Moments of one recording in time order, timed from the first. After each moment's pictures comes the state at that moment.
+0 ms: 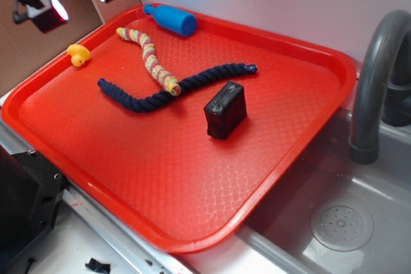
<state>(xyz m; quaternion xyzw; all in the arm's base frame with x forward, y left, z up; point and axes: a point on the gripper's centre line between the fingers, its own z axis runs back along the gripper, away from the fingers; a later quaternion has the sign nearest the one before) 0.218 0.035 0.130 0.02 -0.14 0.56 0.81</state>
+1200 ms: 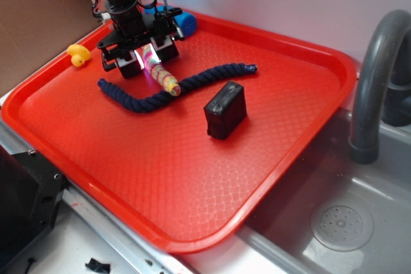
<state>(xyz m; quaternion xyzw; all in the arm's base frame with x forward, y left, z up) 0.270 0.044 0.018 0.02 -0.11 0.55 0.83</state>
